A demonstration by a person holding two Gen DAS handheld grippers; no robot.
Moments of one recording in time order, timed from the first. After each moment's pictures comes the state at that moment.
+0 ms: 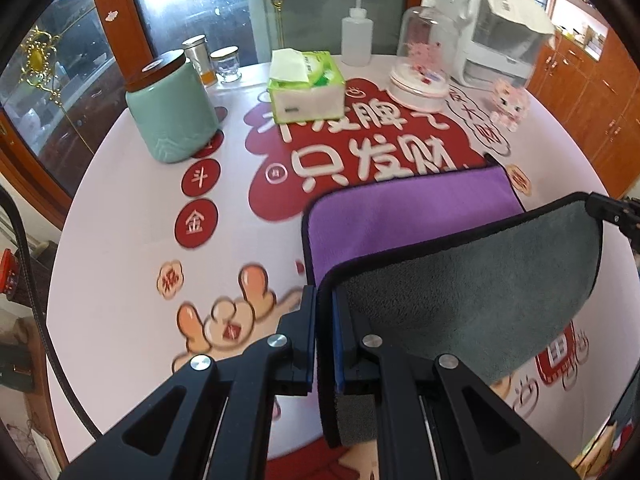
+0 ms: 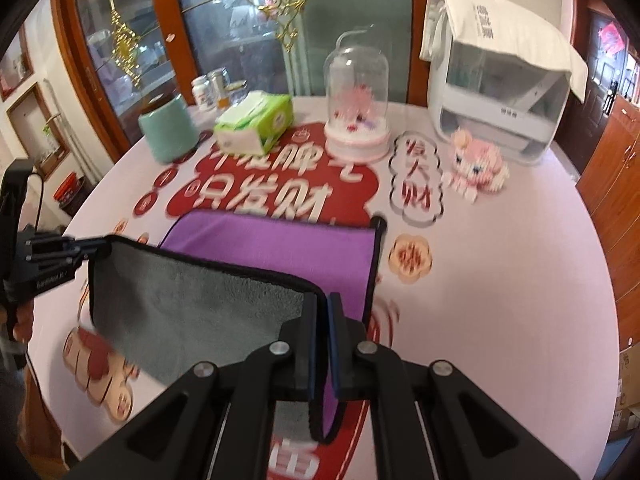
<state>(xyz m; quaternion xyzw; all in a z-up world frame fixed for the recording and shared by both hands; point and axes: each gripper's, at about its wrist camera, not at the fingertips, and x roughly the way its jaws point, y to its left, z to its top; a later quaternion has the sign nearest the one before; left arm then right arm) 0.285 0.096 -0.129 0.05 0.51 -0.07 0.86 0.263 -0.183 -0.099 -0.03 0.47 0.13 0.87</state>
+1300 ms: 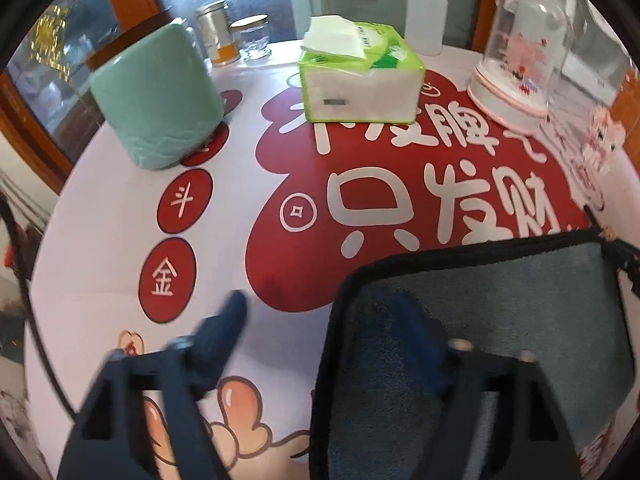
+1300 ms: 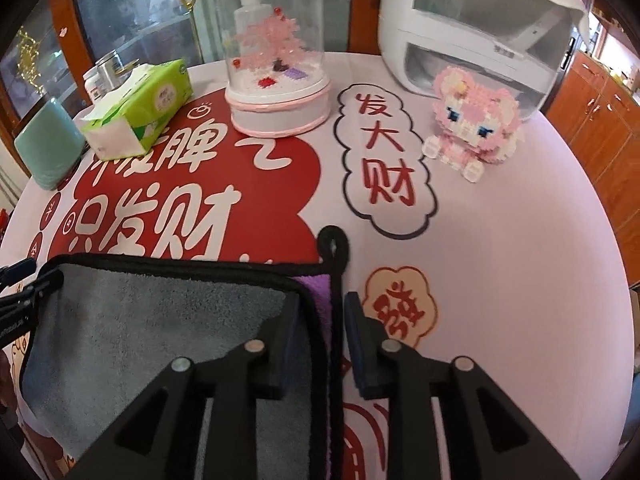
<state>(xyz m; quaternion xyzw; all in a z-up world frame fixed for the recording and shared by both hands) 0.393 0.092 -0.203 0.02 0.52 0.01 0.85 0.369 -0.185 -0.191 -0.01 0.52 0.00 0.85</state>
